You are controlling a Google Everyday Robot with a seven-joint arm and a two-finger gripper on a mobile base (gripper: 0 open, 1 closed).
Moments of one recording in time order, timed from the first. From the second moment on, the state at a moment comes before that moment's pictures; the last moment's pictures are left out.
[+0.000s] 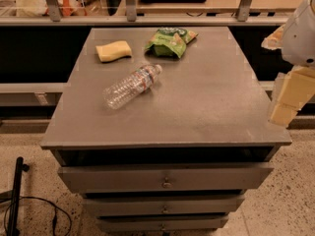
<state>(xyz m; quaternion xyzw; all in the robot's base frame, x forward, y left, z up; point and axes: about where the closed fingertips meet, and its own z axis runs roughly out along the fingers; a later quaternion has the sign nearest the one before) 0.438 -0.216 0.977 -0.60 0.78 -0.04 0.16</state>
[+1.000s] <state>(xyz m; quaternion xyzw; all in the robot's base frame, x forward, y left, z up) 0.480 -0.199 0.982 -0.65 0.74 -0.01 0.19</state>
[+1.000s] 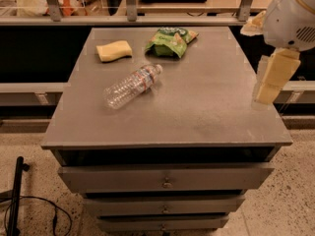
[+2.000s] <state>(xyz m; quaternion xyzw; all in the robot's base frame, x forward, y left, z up) 0.547 -0.126 0.962 -0.71 0.65 0.07 0.28</state>
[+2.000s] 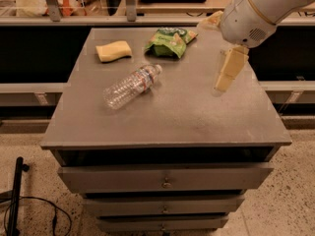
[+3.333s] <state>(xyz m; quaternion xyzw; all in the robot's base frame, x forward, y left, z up) 0.585 -0.039 0.925 -0.80 0.49 0.18 0.28</state>
